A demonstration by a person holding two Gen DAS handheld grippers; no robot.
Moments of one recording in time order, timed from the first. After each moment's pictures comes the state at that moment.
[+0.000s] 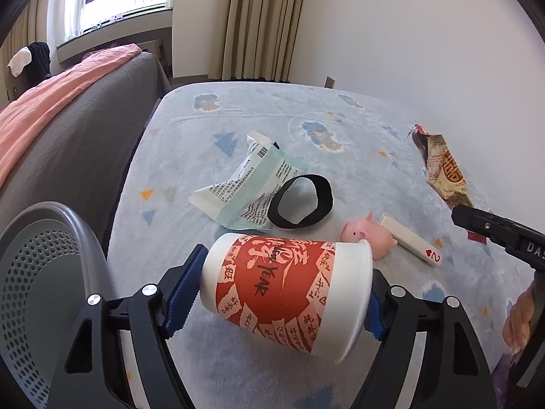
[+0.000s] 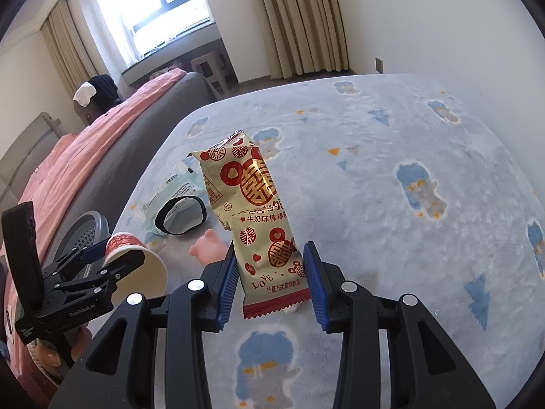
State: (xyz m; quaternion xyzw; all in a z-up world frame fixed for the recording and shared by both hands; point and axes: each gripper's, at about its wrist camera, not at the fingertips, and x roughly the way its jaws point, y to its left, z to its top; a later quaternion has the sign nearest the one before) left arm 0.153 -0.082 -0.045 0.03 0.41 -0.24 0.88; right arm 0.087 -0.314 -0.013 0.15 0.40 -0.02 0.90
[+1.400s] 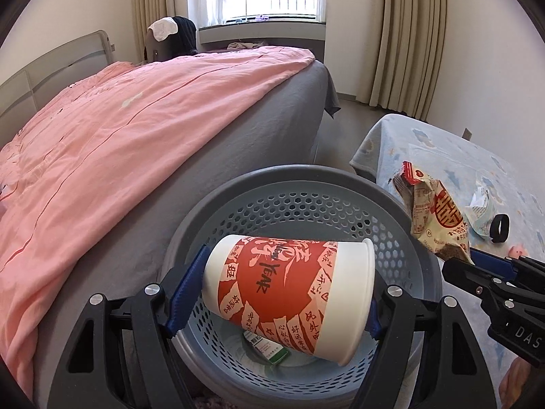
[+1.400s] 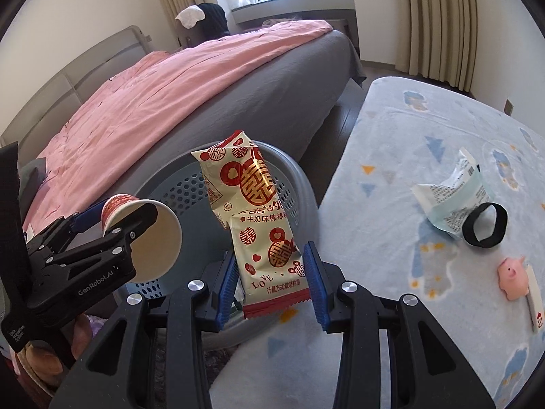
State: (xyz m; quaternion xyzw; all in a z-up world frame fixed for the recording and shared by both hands) left arm 0.135 0.165 -0.025 -0.01 0.38 0.04 0.92; right arm 0.146 -0.020 -0.017 0.03 0.44 0.18 0.88
